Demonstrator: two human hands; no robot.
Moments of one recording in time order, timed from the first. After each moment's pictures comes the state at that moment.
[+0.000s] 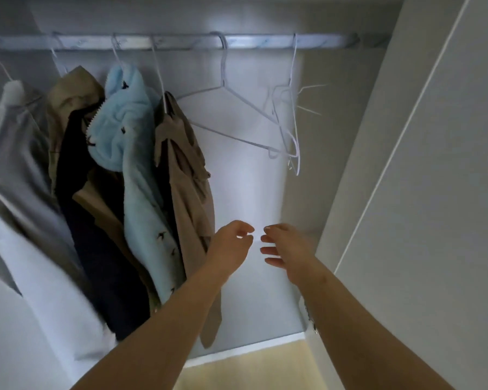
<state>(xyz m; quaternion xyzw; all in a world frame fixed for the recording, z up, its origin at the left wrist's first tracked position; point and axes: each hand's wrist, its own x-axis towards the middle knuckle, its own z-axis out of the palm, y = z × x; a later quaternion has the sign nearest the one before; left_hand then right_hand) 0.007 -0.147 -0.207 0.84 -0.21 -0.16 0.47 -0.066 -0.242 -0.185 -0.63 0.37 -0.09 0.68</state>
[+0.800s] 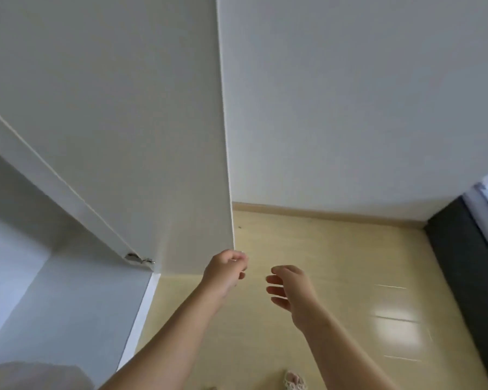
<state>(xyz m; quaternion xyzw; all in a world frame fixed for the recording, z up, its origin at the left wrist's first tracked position) -0.303 -0.154 -0.300 0.64 -0.48 -0.57 0.19 -0.430 -0.104 -0.309 -0.12 0.71 -0.39 0.58</state>
